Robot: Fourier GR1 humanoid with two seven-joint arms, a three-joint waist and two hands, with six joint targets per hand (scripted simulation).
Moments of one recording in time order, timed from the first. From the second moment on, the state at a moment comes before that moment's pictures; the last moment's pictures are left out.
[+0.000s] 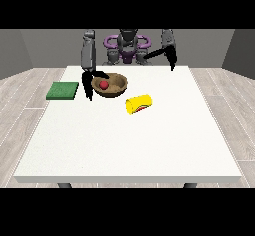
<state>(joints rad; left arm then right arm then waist) -0.57 0.05 0.02 -1.19 -0.29 0.13 -0.18 -0.61 -0.13 -0.29 -0.55 -0.26 0.12 -0.40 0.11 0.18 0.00</state>
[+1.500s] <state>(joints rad) -0.50 0.16 0.15 -1.10 -0.20 0.07 -0.26 -0.70 -0.29 -0.22 -0.58 -0.18 -0.04 0.06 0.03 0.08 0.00</state>
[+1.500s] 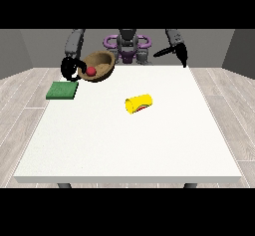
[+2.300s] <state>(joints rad) -0.53 0.09 0.10 -1.18 -0.26 0.20 -0.36 -0.66 -0.59 -0.40 -0.51 -0.32 0.25 -0.05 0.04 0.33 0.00</state>
